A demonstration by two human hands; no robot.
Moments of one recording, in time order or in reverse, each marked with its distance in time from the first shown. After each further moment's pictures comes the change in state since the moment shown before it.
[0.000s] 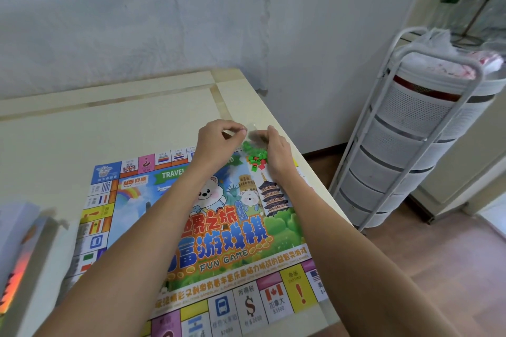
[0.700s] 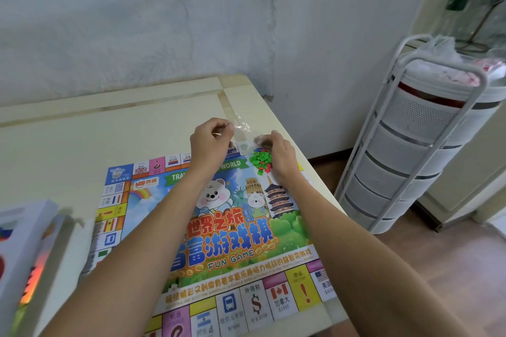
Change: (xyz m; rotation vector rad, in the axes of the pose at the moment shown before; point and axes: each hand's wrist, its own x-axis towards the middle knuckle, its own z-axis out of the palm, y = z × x) left_hand -0.006 0.002 -0.019 -0.132 0.151 -0.140; right_hand -0.003 -0.007 0.005 0.047 -0.002 0.088
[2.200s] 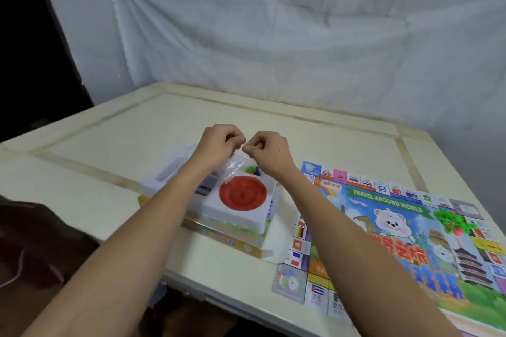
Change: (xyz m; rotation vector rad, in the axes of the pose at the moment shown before) left_hand -0.109 -0.023 -0.400 0.408 0.262 -0.048; right_hand -0.205 -0.093 0.348 -0.448 -0.674 -0.523
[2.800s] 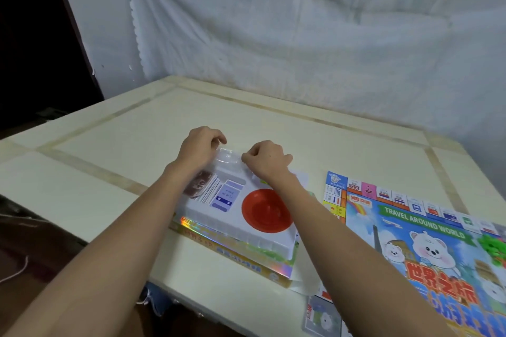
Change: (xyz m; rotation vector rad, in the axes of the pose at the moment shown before) left_hand 0.043 -0.102 -0.048 0.411 0.029 -0.053; right_hand 0.053 -0.002 0.080 -0.383 -0.064 0.234
